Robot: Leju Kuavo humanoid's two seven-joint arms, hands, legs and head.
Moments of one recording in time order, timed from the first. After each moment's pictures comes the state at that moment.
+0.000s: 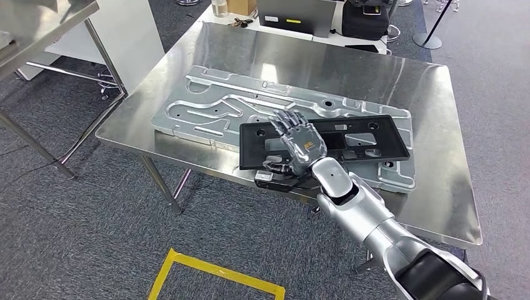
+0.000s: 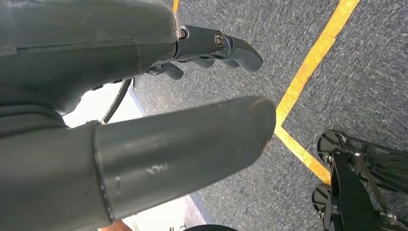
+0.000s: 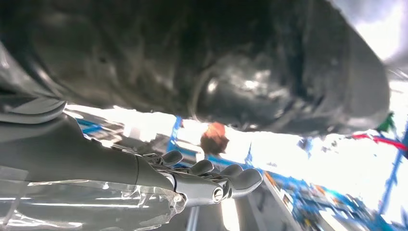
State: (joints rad) left arm -0.10 -0.05 1.19 -0.28 -0.96 -0.21 -0.01; right arm -0.61 -0.21 0.47 -1.08 1.57 -0.21 0.12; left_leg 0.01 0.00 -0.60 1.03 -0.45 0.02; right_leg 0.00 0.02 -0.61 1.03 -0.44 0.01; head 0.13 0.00
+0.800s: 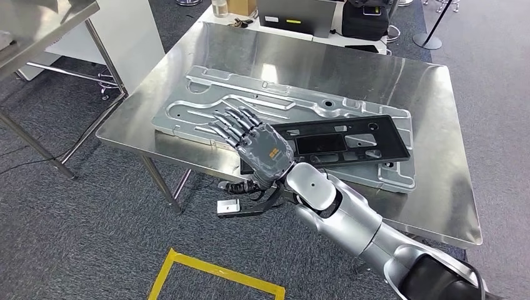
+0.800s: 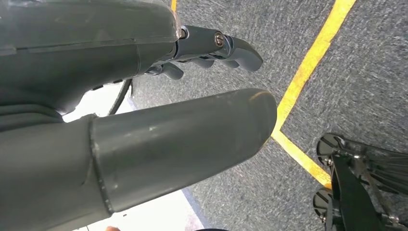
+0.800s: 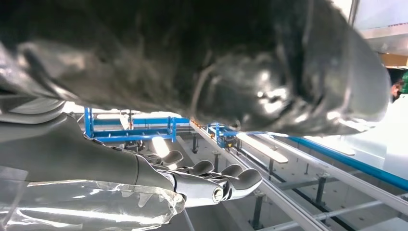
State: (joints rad) left arm -0.10 -0.05 1.16 -0.28 -0.98 -0.20 -0.04; right arm -0.62 -0.21 0.67 -1.43 1.44 -0.21 0.03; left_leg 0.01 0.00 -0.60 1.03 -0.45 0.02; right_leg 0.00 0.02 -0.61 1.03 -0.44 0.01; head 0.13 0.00
